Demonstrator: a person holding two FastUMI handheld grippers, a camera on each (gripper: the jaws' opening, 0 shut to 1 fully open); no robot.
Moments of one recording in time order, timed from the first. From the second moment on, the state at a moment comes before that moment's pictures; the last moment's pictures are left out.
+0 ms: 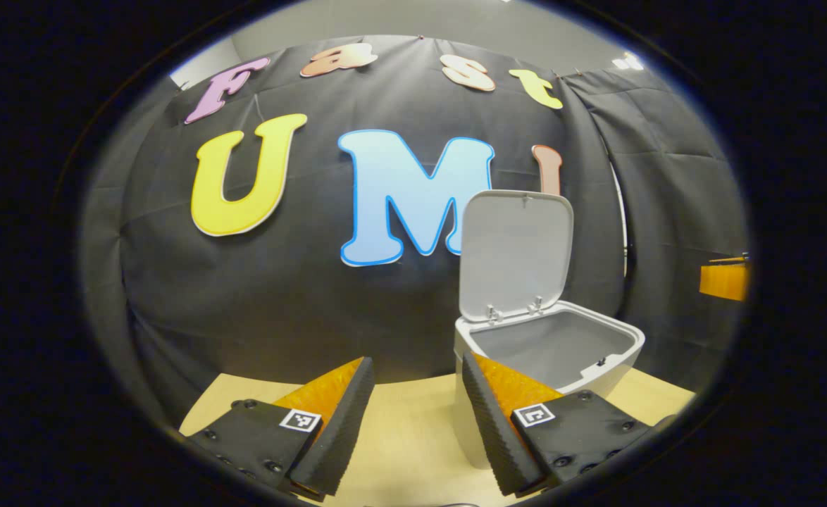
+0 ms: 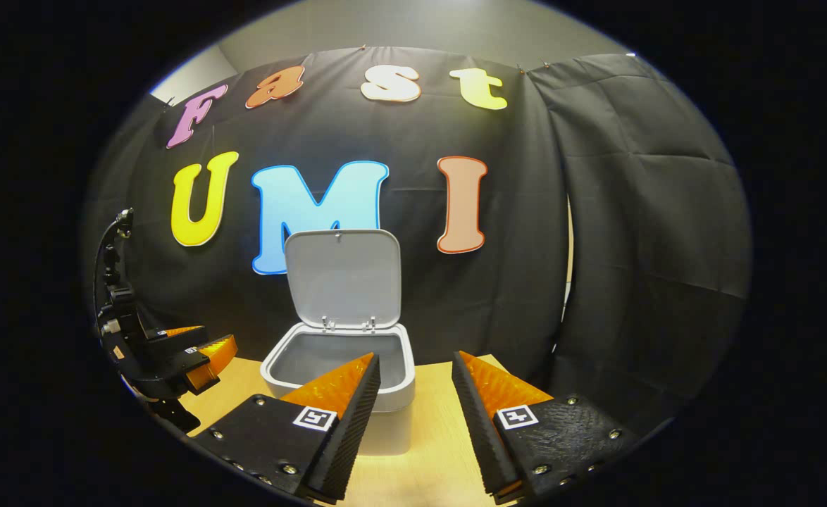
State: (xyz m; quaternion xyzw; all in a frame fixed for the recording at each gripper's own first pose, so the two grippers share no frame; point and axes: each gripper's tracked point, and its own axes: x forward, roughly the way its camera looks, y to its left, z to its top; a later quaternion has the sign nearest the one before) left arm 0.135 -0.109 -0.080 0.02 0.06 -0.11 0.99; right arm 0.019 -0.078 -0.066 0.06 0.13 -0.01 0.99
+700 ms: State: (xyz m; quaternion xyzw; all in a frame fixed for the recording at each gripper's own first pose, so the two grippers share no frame) left arm 0.110 -0.008 -0.080 0.02 0.06 -0.04 1.00; right arm 0.023 0.007 -0.084 0.06 0.15 0.07 0.98
